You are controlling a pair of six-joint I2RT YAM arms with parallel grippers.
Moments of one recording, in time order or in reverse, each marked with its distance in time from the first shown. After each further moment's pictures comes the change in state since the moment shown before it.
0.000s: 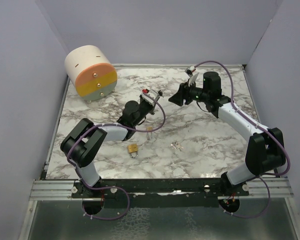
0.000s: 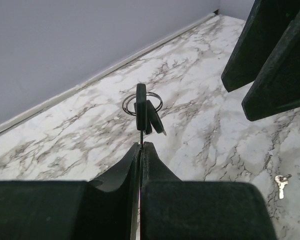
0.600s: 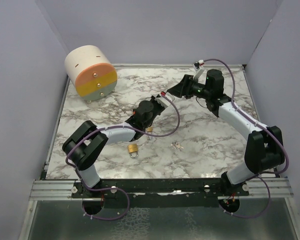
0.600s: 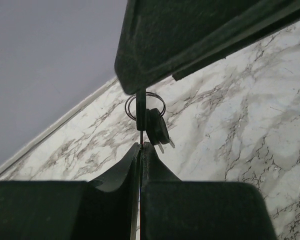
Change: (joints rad) left arm -0.144 -0.032 0.108 -0.245 -0.286 0.270; right arm -0.026 0.016 -0.002 0.183 -0.003 0.420
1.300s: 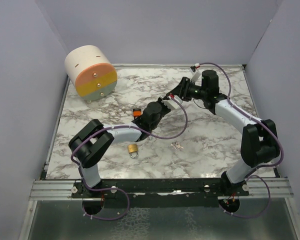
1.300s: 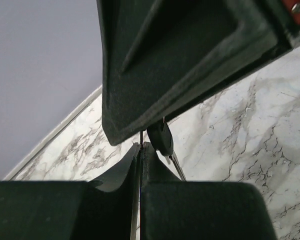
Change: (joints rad) left arm -0.066 0.070 0.076 -0.064 -0.126 0.090; right arm 0.000 0.085 0.033 -0.086 -0.018 0.094
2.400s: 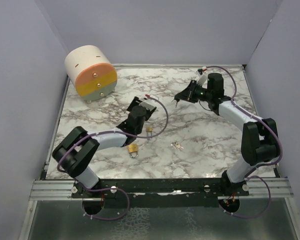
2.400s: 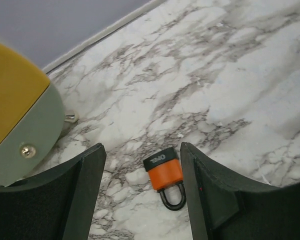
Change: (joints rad) left arm 0.071 -0.137 -0.214 -0.071 -0.229 -0.129; right arm -0.072 0.022 -0.054 0.005 0.032 -0.031
